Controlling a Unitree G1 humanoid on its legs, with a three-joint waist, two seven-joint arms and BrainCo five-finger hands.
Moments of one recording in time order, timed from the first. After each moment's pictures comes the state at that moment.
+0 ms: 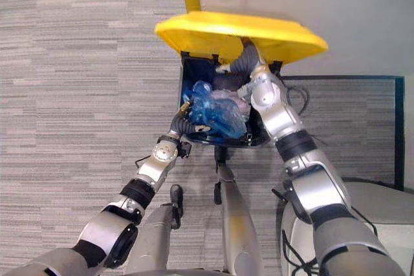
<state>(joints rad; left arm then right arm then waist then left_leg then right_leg) -0.50 0.03 -0.23 0.61 0.02 -0.08 0.16 -0.78 -0.41 0.31 0.48 -0.17 -0.01 -0.15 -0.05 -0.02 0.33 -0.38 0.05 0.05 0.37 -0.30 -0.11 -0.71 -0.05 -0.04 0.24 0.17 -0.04</state>
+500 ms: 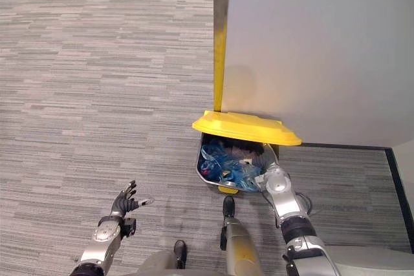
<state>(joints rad) 0.04 0.17 0.05 0.74 -0.03 -0.10 0.04 -0.25 -0.25 0.04 0.59 -0.21 0.00 -0.07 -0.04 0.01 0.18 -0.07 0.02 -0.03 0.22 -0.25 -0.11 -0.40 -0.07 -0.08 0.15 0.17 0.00</state>
